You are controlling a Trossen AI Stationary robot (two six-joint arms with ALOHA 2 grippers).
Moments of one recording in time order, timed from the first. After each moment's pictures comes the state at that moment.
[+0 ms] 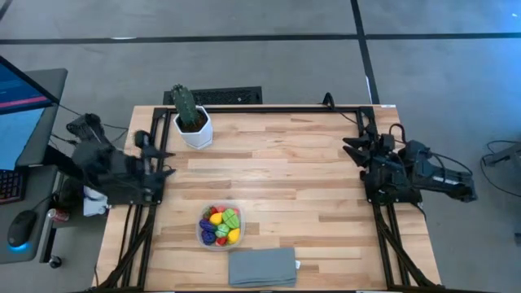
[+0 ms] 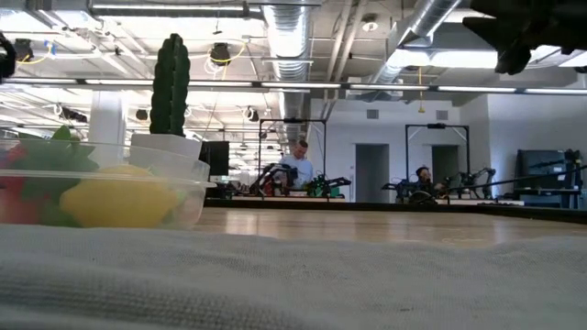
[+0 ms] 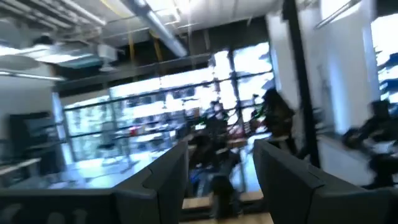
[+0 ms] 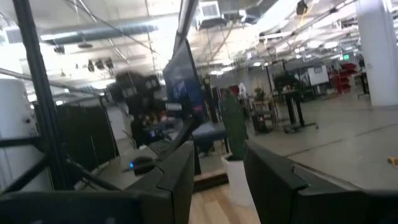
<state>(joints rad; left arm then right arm) -0.85 0.51 0.73 0.24 -0.85 0.50 -0.17 0.02 0.22 0.10 0.03 0.16</state>
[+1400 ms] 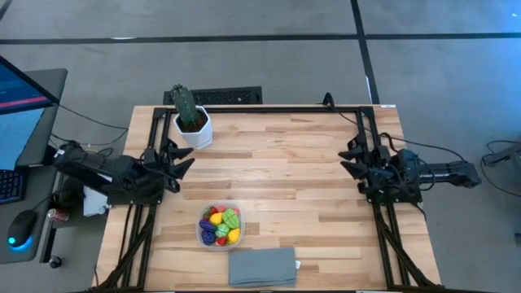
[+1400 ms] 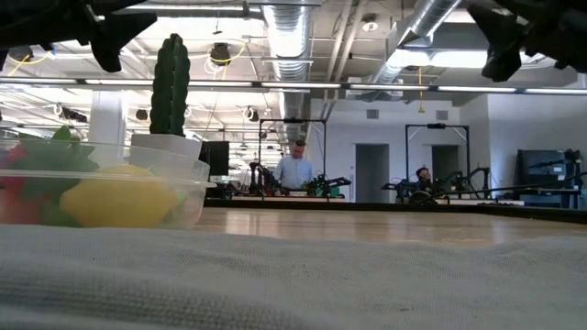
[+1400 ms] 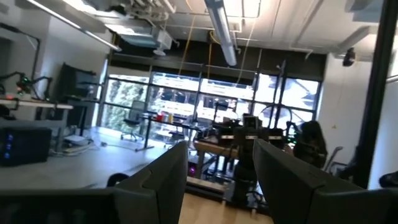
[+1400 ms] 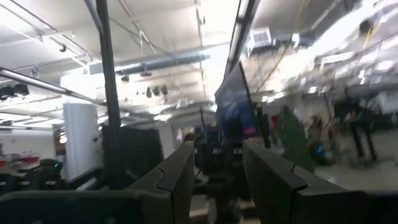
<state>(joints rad) -0.29 0.29 0.06 0.69 -0.55 0.03 0.00 0.14 0.01 0.58 -0.01 0.16</state>
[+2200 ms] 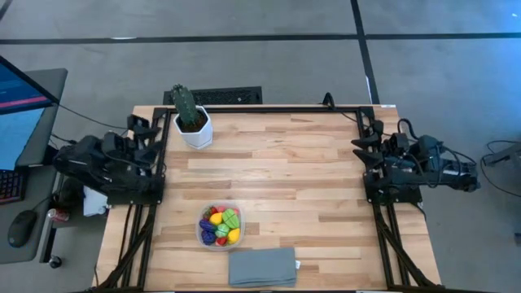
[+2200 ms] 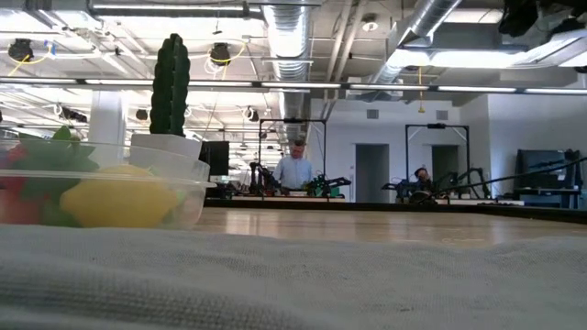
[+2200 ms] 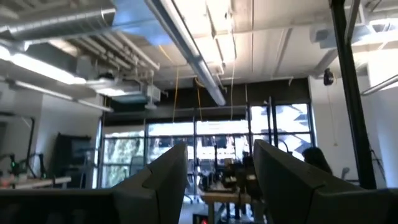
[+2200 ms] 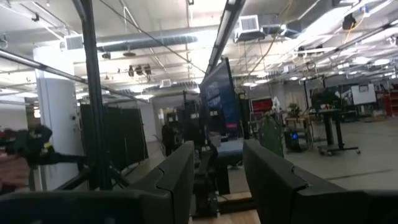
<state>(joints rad) -0.25 0.19 0.40 0.42 -0.40 0.26 -0.04 0.10 0.37 0.10 -0.01 0.08</state>
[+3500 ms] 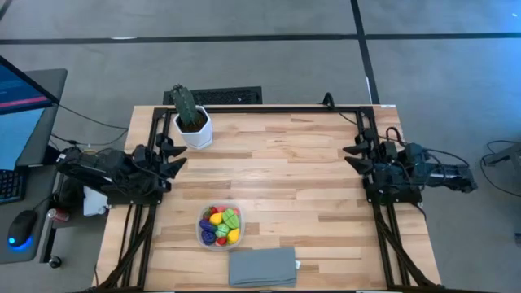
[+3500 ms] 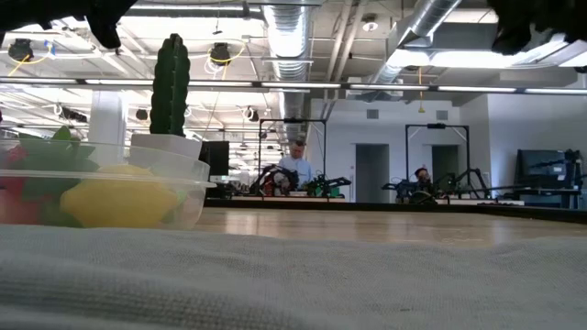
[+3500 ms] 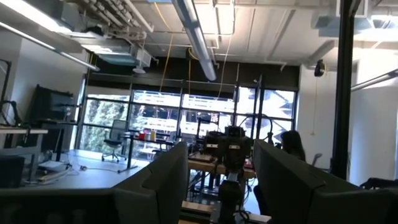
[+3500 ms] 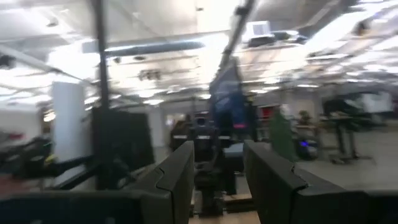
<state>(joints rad) -0.25 0.19 0.15 0.56 -0.41 0.07 -0.04 0.05 0.20 0.25 -0.08 0.06</state>
